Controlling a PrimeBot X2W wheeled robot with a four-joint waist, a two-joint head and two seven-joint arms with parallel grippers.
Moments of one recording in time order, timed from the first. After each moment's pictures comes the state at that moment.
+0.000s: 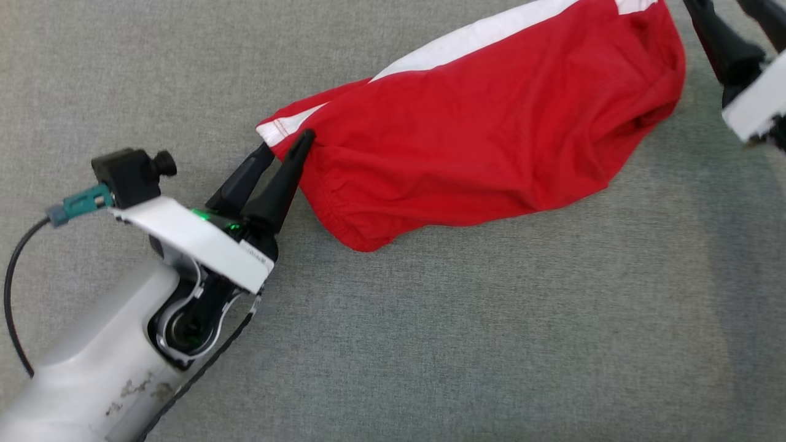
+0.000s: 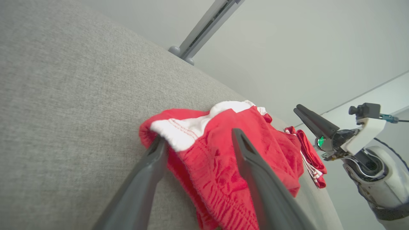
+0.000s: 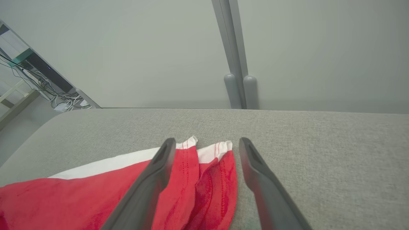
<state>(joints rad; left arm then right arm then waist) -0.71 0.49 -0.86 0.21 -1.46 -0.13 -0.22 -0.90 -0.51 0.38 0.39 0.83 0.13 0.31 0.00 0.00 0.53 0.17</state>
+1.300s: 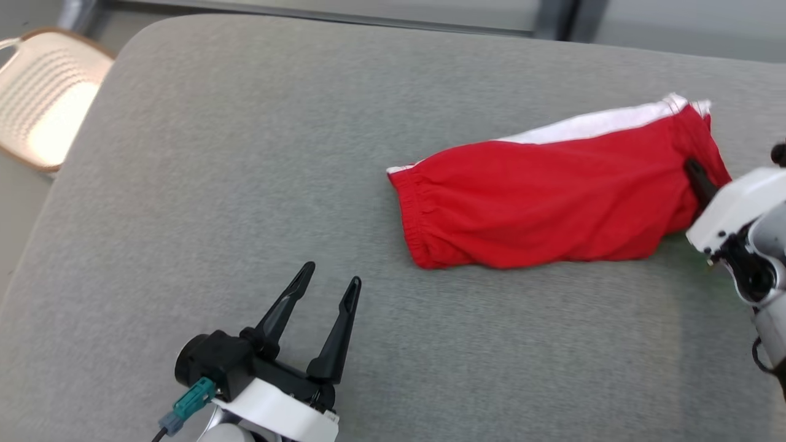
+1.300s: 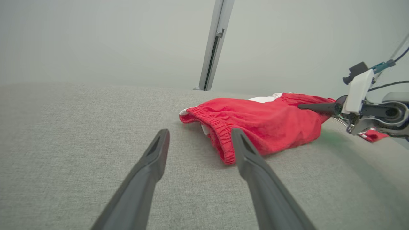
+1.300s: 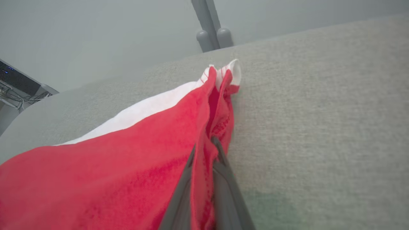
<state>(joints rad) -0.13 0.19 -0.47 0.06 -0.47 -0.05 -0.26 -0.76 -0.40 0.37 0.89 0.82 0.13 0.15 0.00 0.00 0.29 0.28</state>
